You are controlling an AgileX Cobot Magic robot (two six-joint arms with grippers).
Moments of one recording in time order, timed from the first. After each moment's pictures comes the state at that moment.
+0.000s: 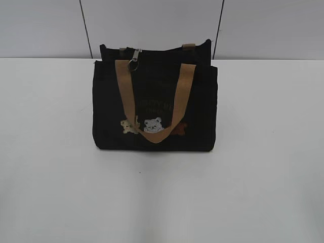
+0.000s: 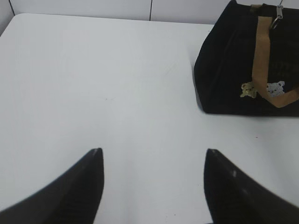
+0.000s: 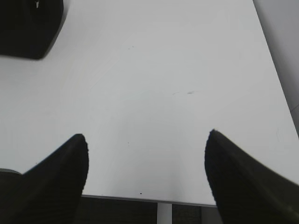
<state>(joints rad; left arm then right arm) 0.02 0.00 -0.54 -0.20 1.06 0.08 -0.04 -0.01 -0.46 0.06 1.09 -0.20</state>
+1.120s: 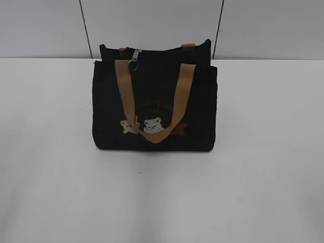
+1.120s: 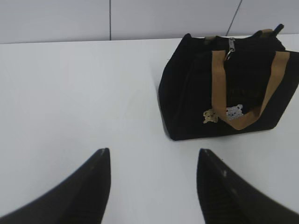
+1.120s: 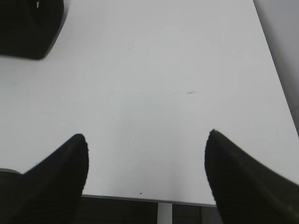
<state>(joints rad) 0.02 0.42 -0.73 -0.41 0.90 0.33 -0.04 -0.01 -0.46 0.06 1.09 -0.20</state>
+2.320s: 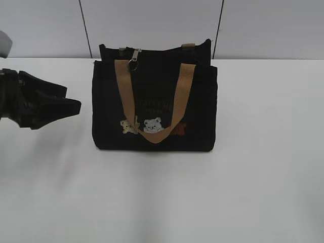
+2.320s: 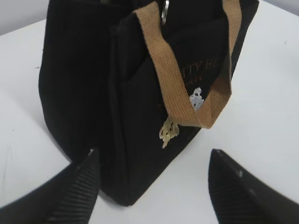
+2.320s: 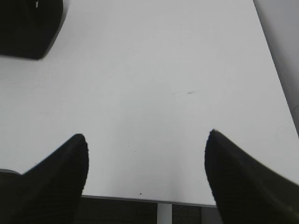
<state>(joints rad) 0.01 1.53 -0.65 -1.63 0.80 2.14 -0.04 -0.01 -0.46 0.06 1.09 -0.20</state>
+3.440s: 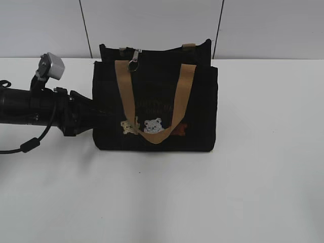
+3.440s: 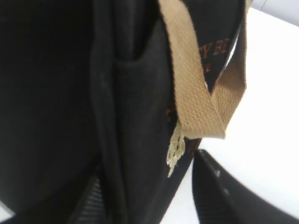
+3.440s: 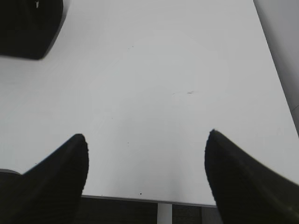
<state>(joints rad) -0.08 1.96 -0.86 -1.74 0.94 2.36 -0.04 -0.01 -0.46 0.06 1.09 -0.20</state>
